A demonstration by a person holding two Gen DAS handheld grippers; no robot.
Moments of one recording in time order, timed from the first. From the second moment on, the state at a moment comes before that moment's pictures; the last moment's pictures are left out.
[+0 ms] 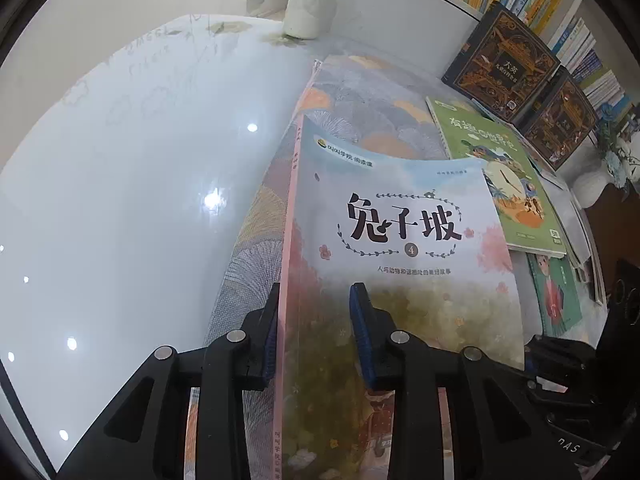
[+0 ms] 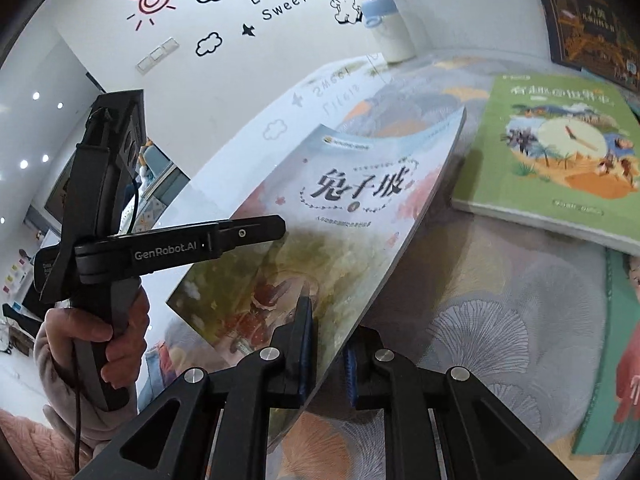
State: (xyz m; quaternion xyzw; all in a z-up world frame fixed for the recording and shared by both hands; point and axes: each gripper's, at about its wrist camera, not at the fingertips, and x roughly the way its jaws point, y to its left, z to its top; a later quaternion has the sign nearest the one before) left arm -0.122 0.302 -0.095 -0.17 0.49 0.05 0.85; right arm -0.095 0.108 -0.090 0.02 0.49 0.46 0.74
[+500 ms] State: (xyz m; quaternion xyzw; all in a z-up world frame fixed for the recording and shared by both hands) left arm -0.121 0.305 -0.090 -0.15 0.49 0.10 0.85; right arm -0.096 0.111 -0.102 0.04 0.51 0.48 0.71
